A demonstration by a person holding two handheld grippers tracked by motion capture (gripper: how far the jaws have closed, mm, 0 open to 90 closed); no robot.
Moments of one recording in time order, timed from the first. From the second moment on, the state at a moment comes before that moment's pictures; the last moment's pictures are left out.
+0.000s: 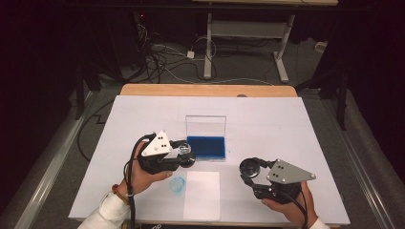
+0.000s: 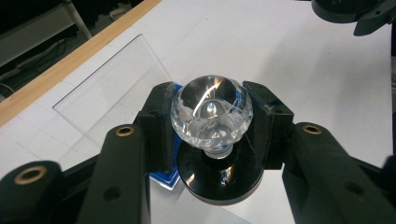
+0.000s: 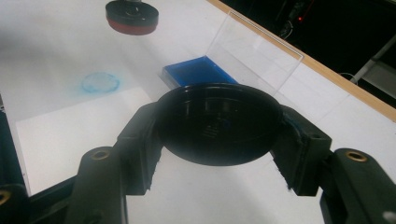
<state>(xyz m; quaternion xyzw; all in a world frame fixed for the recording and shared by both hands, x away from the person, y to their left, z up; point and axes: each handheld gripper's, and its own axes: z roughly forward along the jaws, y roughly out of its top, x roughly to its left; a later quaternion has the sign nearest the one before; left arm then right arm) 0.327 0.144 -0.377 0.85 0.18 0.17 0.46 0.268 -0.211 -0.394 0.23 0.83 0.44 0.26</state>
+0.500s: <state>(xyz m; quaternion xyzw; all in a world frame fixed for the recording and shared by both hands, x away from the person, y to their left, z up) 0.331 0.148 -0.379 0.85 0.19 0.17 0.45 0.267 -0.240 -0.397 0.26 0.82 0.43 0.28</state>
